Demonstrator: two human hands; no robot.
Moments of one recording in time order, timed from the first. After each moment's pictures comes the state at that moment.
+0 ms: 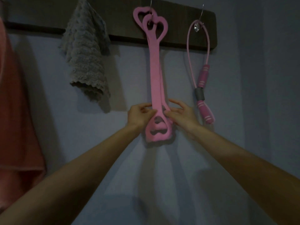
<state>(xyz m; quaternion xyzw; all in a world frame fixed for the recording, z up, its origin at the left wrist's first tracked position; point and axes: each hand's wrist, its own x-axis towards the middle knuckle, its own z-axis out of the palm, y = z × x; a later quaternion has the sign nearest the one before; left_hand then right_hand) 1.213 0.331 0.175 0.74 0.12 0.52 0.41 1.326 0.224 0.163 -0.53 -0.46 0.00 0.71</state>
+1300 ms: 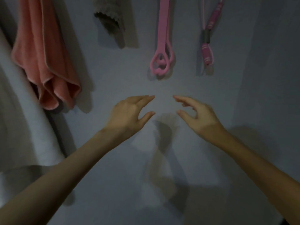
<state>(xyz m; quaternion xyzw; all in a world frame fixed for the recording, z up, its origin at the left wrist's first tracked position) 1.032 0.193 0.012 0.90 0.18 0.39 -0.09 1.212 0.047 0.009 -0.65 -0.60 -0.13 0.45</state>
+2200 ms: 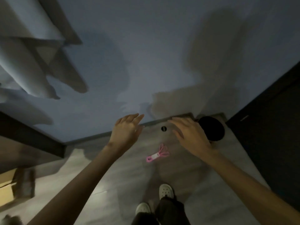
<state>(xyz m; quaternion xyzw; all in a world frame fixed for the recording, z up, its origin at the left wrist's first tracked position) 0.839 0.101 -0.345 0.95 0.27 0.07 0.11 1.015 -0.073 -0.352 -0.82 -0.55 0.00 0.16</state>
